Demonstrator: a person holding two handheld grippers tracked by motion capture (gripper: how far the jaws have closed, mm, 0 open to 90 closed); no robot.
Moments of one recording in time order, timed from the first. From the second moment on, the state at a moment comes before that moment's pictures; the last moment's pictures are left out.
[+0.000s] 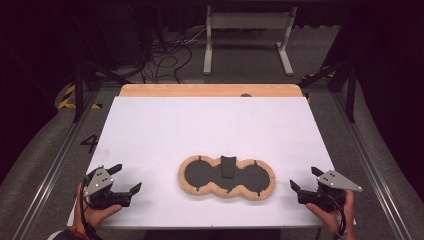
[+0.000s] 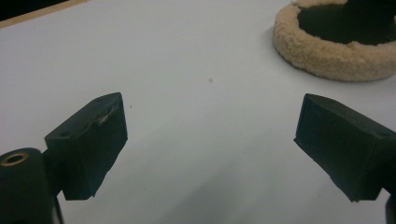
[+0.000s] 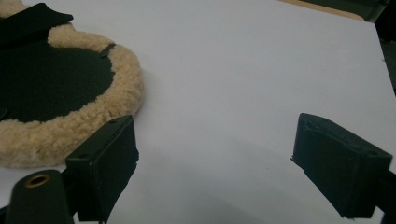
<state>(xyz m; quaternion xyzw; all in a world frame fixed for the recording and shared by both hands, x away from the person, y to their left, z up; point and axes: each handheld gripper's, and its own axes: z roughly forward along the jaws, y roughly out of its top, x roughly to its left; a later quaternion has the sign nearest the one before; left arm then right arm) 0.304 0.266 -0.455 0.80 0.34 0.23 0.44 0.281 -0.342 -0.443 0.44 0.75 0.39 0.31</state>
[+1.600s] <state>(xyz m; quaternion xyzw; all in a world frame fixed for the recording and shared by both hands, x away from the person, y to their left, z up) 0.333 0.232 -0.456 0.84 0.32 0.19 0.40 0.285 -0.325 -0.450 0.43 0.79 0.37 0.25</state>
